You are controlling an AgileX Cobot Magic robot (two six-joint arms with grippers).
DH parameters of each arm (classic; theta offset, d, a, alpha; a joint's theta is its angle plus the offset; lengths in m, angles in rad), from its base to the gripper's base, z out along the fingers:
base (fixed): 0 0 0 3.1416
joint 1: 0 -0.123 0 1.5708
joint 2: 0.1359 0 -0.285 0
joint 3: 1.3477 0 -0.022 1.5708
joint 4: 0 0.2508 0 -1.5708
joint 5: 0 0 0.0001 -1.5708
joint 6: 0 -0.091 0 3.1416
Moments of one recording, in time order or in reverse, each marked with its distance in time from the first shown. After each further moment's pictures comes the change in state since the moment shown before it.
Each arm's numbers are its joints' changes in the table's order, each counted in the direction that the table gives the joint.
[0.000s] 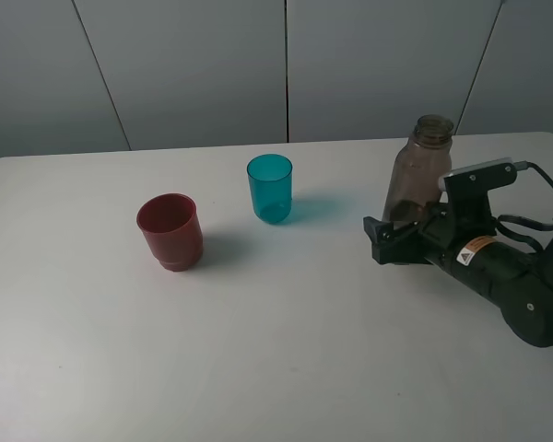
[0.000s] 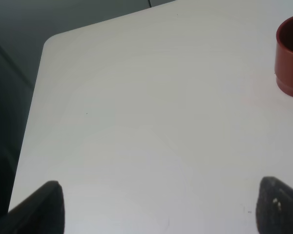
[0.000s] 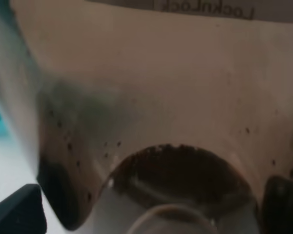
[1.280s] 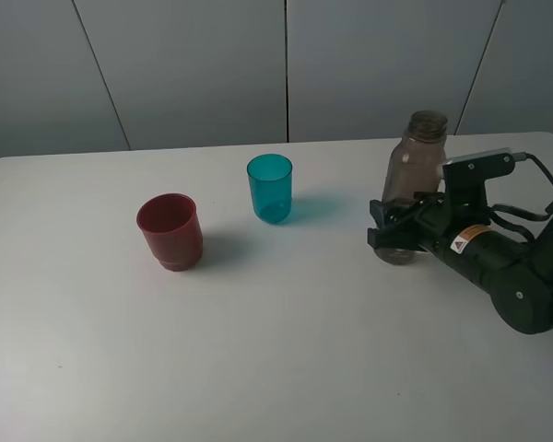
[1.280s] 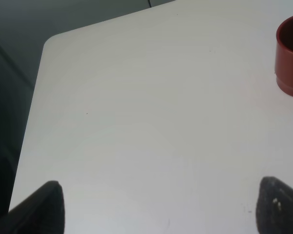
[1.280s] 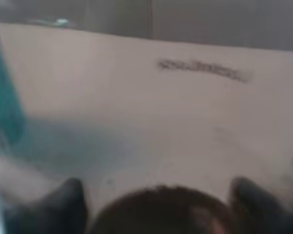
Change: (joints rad) left arm 0.000 0.000 0.000 0.000 0.000 -0.002; right arm 0.000 0.002 -0.042 0.006 -0.006 -0.022
